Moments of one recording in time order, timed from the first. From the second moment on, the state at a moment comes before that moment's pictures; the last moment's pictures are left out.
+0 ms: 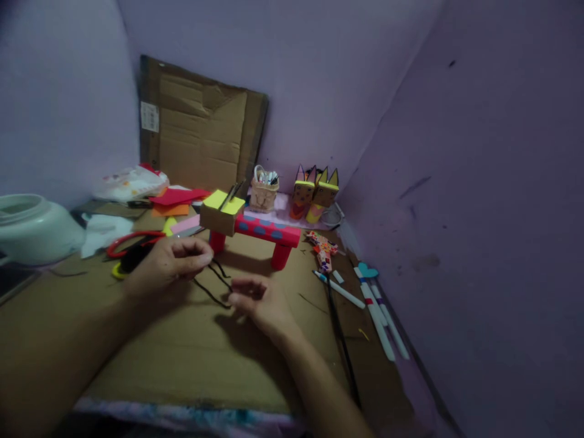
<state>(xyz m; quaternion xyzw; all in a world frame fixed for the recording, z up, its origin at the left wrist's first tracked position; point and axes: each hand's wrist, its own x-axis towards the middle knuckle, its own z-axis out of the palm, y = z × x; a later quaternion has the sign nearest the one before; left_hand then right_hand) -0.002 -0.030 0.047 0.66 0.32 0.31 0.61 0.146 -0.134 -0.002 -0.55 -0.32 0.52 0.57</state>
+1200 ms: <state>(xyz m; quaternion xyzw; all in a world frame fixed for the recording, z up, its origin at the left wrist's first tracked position) 0.024 -0.053 0.023 0.59 0.25 0.22 0.73 0.155 -0.132 0.005 -0.38 -0.26 0.59 0.67</state>
